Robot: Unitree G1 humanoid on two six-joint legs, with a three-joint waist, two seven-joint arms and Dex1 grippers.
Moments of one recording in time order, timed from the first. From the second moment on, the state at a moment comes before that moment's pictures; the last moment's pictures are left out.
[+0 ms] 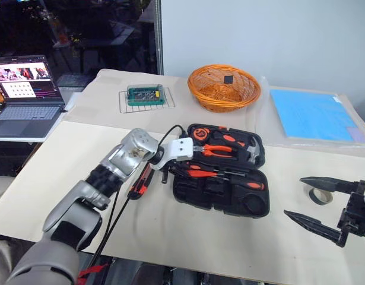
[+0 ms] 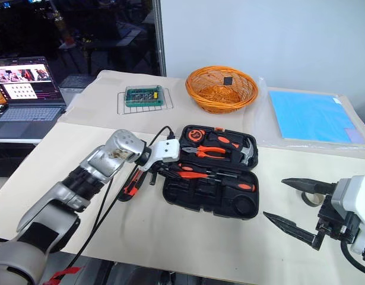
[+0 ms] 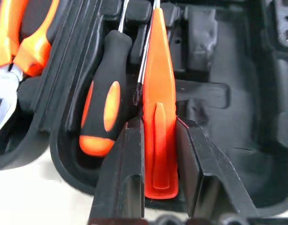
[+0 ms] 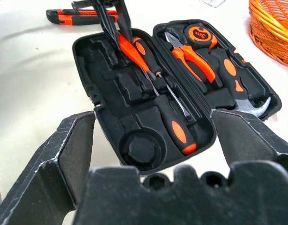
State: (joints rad) left arm -0.98 0.48 -0.59 0.37 -0.05 0.34 -1.28; right arm 0.42 -0.83 -0.85 -0.73 0.67 0.51 1.11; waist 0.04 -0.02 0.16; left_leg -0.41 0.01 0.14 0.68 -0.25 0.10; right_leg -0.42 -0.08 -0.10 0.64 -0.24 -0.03
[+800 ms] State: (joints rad) left arm -1.01 0.39 -0.58 0.38 0.09 0.41 -1.36; right arm 0.47 -0.83 -0.85 -0.76 0.68 0.51 1.07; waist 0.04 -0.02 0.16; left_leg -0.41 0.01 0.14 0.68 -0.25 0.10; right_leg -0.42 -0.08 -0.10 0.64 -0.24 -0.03
